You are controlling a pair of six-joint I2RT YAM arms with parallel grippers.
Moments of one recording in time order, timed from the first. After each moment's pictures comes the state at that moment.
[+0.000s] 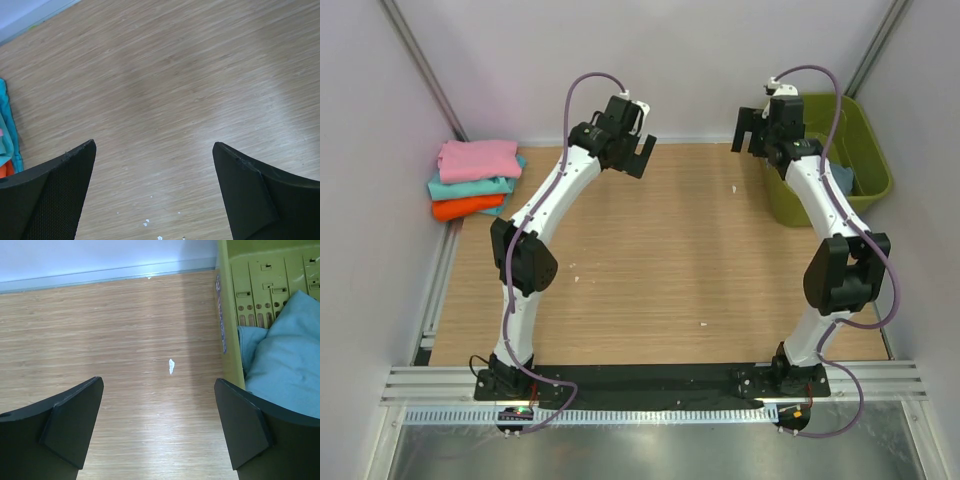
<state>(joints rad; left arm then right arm) -0.54 2.15 2.30 -0.95 -0.25 0.00 0.09 1.77 1.68 -0.41 0.09 0.15</state>
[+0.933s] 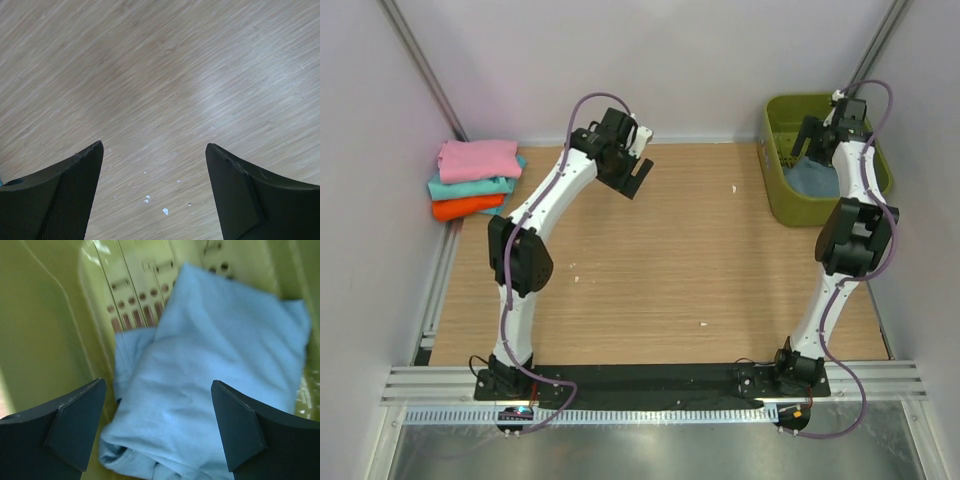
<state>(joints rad) -0.52 2.12 2.17 -1.02 -0.04 0.12 -0.26 2.13 2.01 -0.59 -0.06 0.10</state>
